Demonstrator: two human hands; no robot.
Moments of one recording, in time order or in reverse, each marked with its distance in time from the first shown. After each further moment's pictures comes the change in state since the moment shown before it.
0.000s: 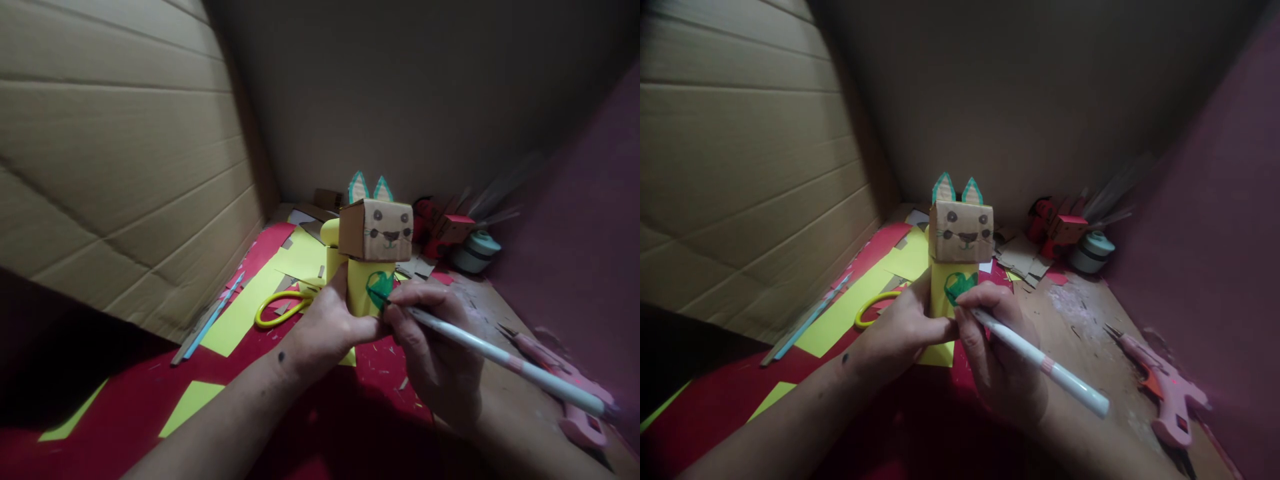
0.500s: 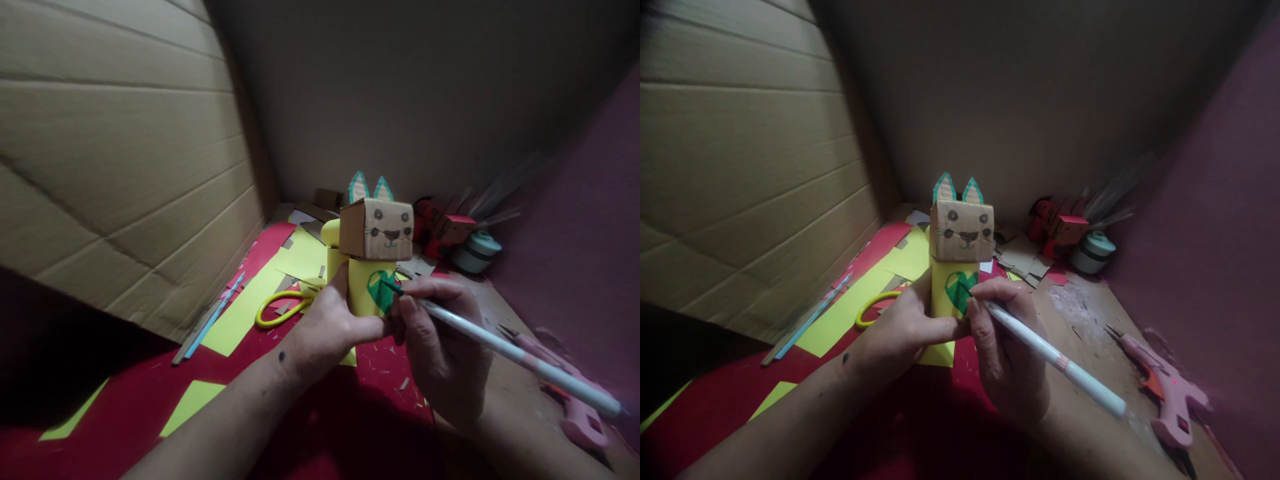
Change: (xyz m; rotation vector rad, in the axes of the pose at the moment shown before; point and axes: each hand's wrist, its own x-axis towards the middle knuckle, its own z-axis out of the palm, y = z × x) left_hand -0.002 0.007 0.004 -0.036 0.004 -0.017; right_hand 0.001 0.001 0.004 0.088 0.097 0.103
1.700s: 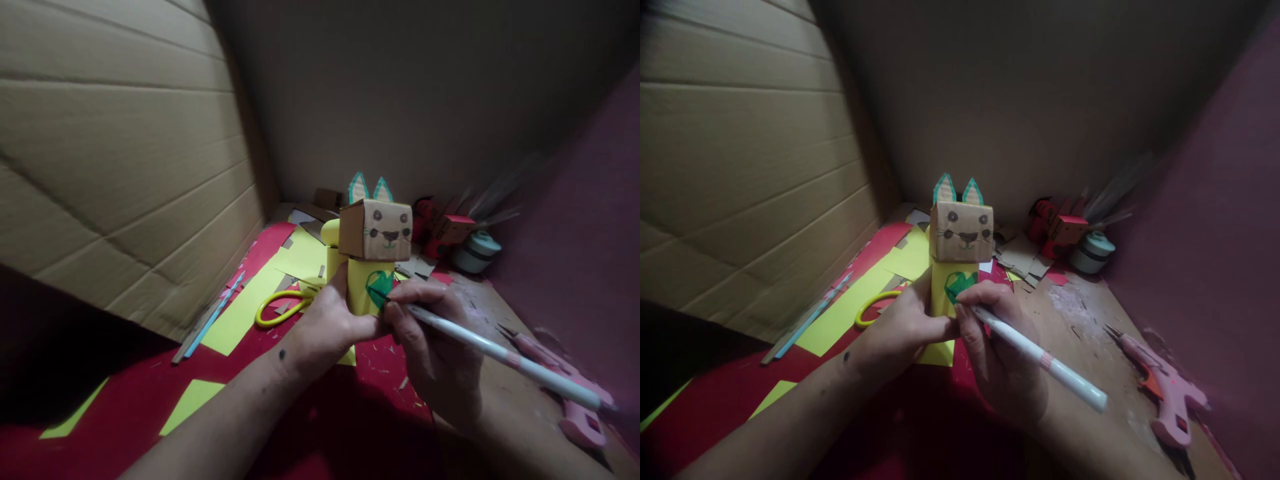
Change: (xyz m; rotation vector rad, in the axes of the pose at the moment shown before) left_hand 0.002 -0.003 -0.002 0.035 -0.014 0.015; right_hand 0.001 -0.001 -0.003 -0.082 -0.094 -0.065
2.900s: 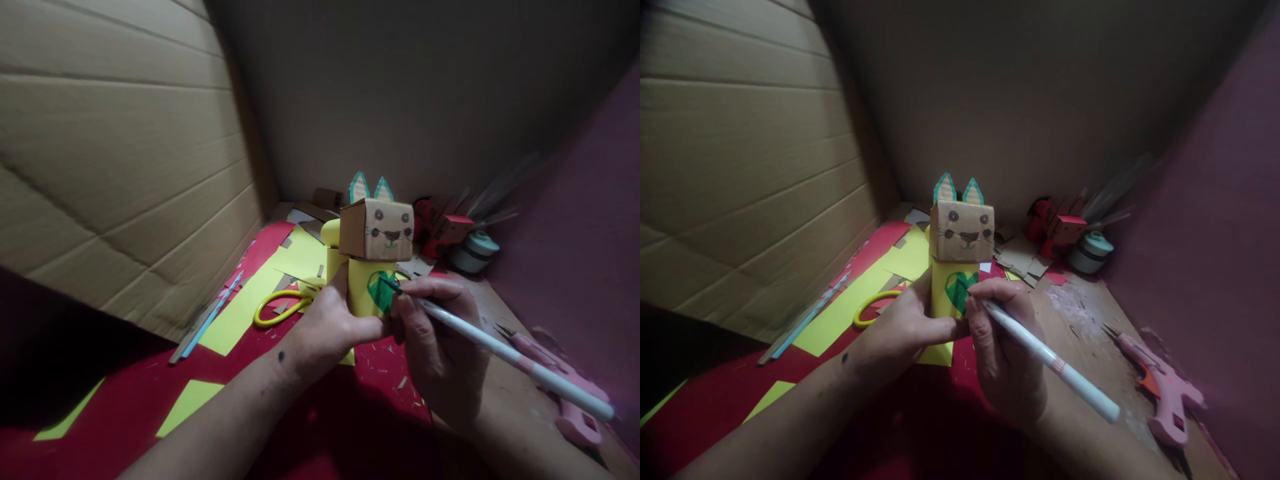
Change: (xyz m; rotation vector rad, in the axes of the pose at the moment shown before) left_hand -0.002 -0.001 0.001 -0.045 -0.012 -0.017; right_hand -0.002 -0.001 0.003 0.013 0.117 0.061
